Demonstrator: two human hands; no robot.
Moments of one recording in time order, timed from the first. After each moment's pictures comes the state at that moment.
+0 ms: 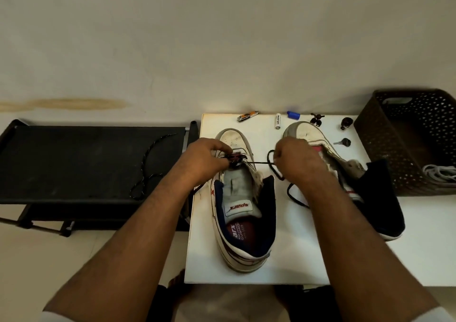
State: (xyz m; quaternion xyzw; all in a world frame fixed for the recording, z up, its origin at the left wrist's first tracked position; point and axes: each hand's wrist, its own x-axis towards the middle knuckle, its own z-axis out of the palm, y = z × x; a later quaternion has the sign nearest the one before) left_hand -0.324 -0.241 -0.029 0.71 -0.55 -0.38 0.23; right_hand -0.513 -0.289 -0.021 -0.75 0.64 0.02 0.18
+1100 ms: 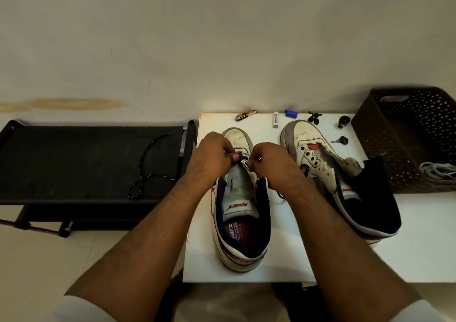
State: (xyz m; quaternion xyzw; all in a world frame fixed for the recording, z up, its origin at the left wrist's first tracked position) left_hand -0.344 -0.261 -0.044 0.73 -0.60 -0.26 0.21; right_hand -0.482 -0.277 -0.022 -0.75 0.60 -0.02 0.28
